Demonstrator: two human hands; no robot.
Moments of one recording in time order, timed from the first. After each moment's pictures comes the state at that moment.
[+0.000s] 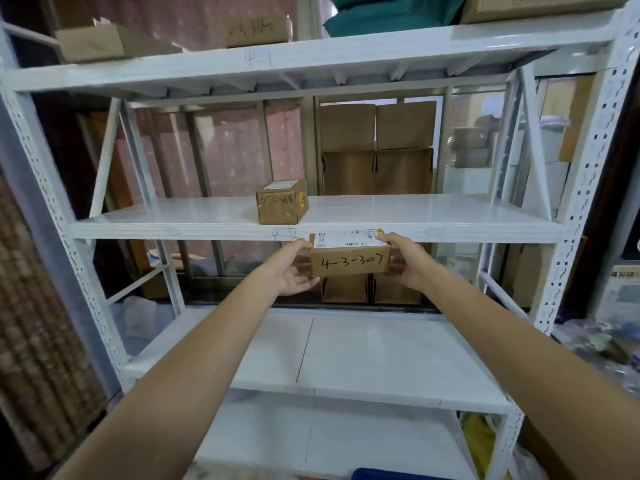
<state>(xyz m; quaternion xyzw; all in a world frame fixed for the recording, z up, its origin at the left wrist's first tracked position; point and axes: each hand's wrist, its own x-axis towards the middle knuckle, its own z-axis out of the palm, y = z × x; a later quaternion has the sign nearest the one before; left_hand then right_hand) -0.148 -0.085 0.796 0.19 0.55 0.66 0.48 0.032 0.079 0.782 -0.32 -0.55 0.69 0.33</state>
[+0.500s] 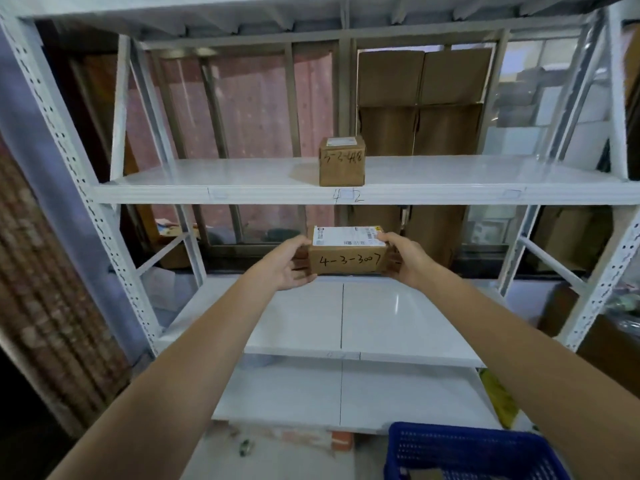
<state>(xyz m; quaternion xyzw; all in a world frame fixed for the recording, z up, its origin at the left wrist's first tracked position) -0.322 -0.163 0.729 0.19 0.58 0.61 0.50 -0.126 -0.014 0.716 -0.36 -0.51 0.71 0.33</state>
